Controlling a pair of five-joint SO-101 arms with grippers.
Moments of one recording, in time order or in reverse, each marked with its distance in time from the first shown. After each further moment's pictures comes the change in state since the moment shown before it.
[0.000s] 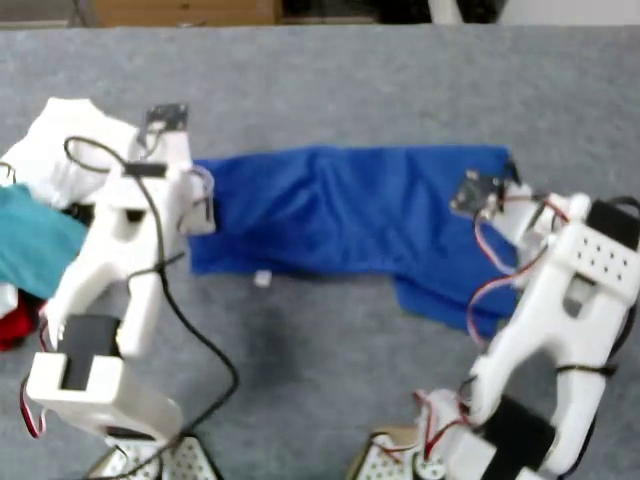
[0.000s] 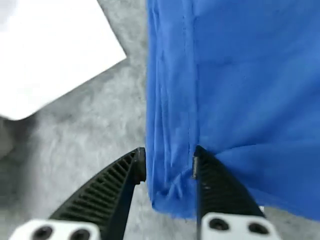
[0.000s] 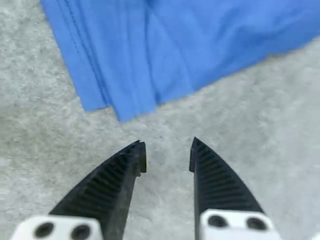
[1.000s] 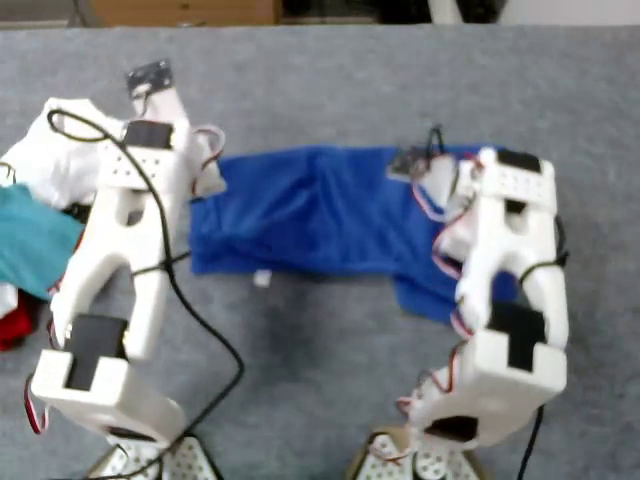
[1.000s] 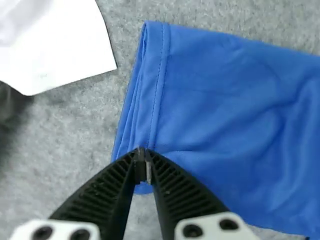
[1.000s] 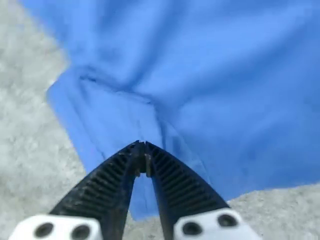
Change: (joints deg) left arm 3.7 -0.1 -16.7 12.7 16.6; right arm -17.2 29.5 -11.5 -0.7 -16.4
